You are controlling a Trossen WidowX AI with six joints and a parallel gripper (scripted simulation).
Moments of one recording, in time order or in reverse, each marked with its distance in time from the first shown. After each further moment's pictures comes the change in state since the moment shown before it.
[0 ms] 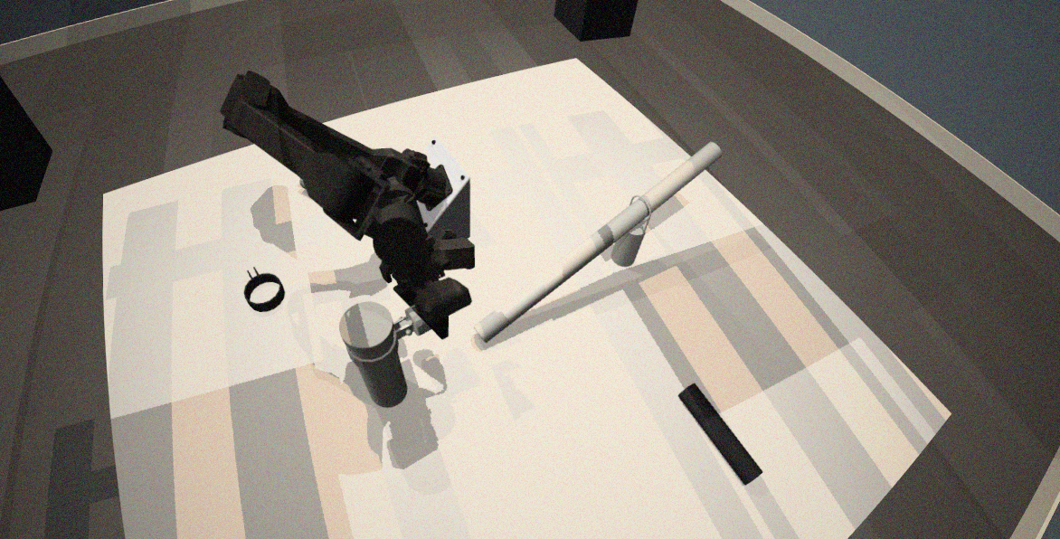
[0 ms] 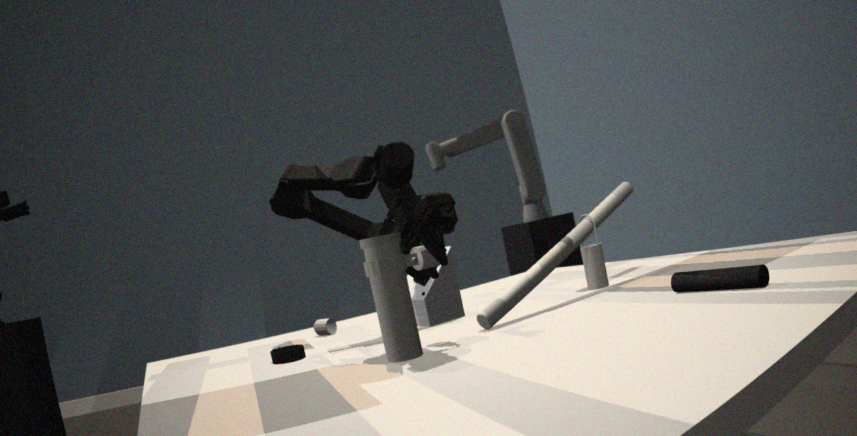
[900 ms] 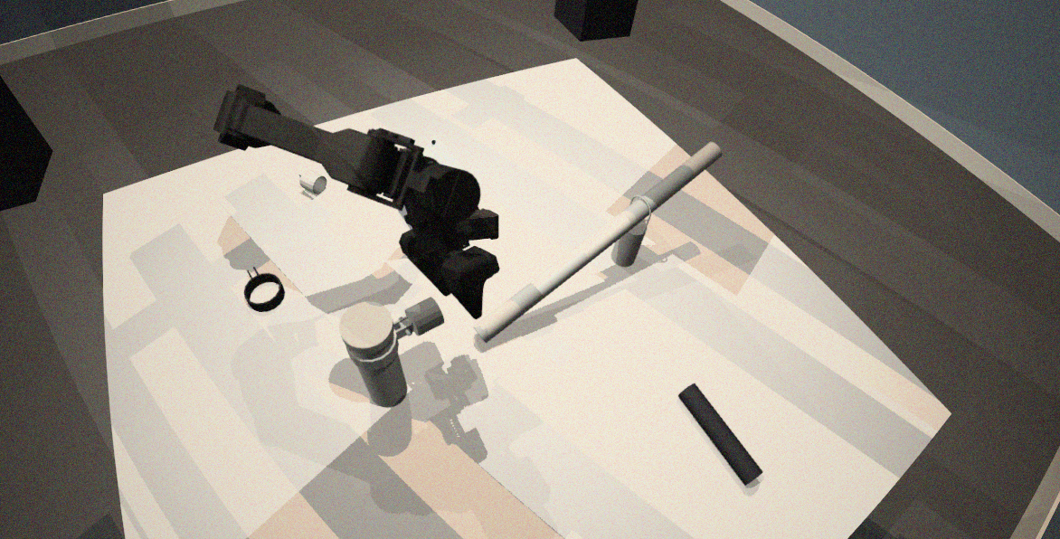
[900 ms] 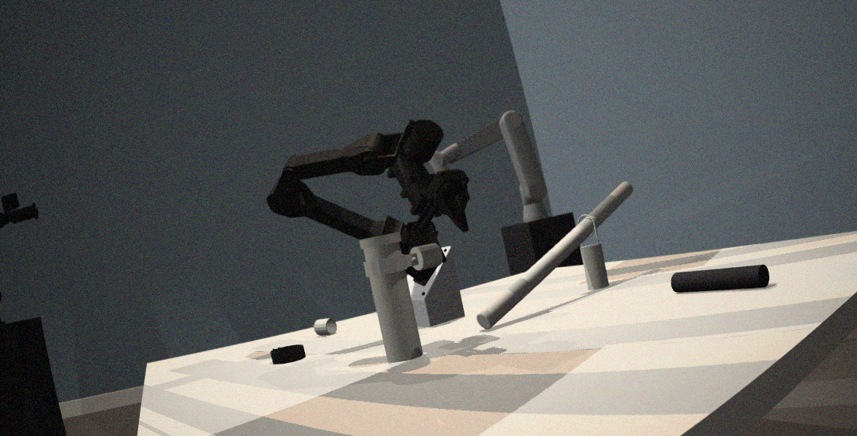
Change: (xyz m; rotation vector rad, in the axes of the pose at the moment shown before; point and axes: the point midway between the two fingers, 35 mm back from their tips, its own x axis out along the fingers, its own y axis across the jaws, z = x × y) arm -0.031 -0.016 0.040 -0.018 -0.017 0.002
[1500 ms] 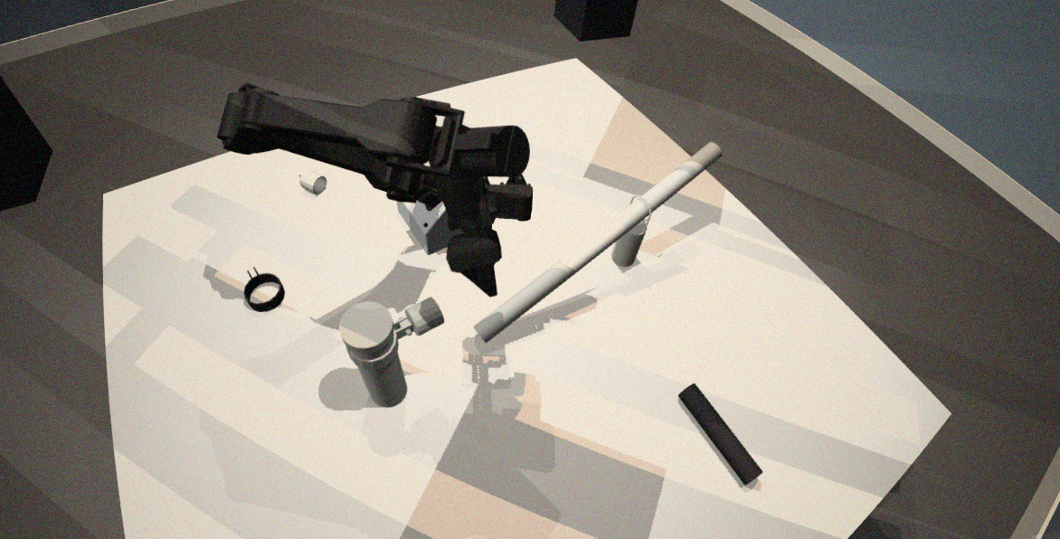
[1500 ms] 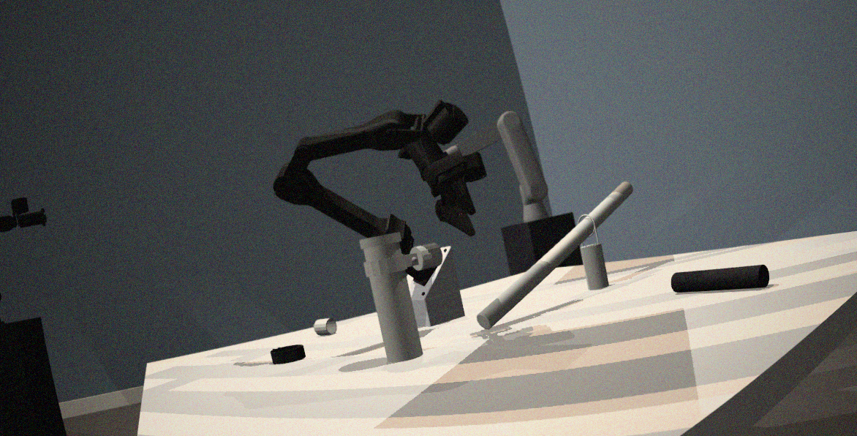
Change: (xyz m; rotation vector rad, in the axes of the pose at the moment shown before) arm -0.026 -0.017 0.048 0.538 -0.046 0.029
